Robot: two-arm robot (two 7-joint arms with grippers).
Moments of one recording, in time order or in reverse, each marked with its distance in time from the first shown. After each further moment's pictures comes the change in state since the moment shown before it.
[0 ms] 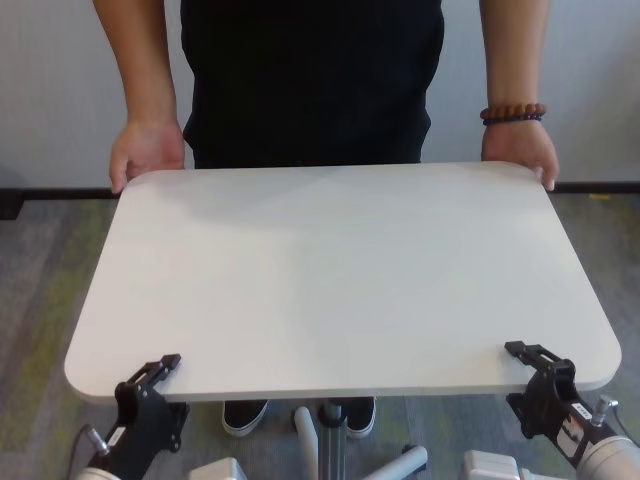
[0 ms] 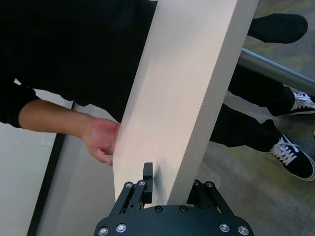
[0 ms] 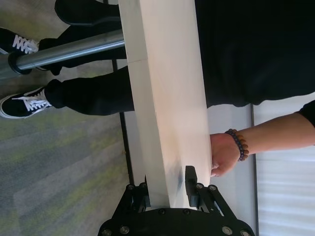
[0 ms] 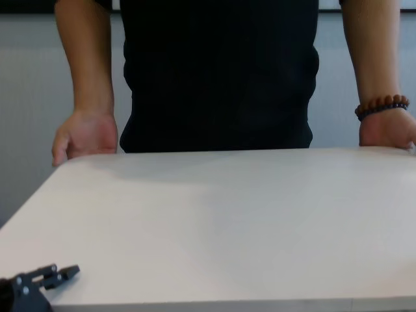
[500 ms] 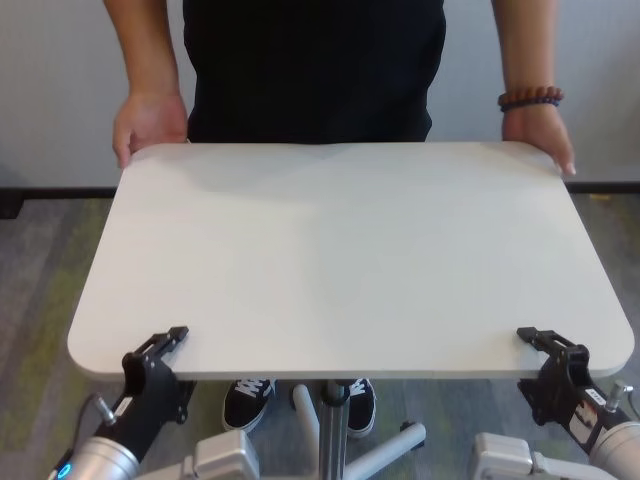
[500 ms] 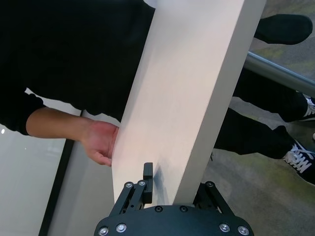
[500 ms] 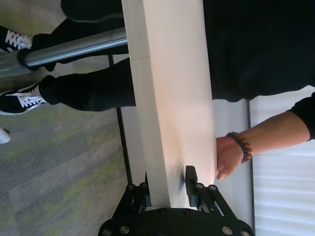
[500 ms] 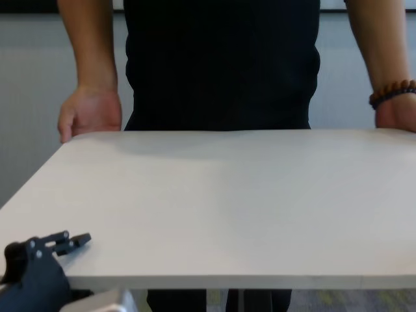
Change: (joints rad) left arm -0.031 0.000 0.002 -0.040 0.014 0.018 -0.029; right arm -0.015 0.005 0.044 -0.054 -0.010 0.012 0.048
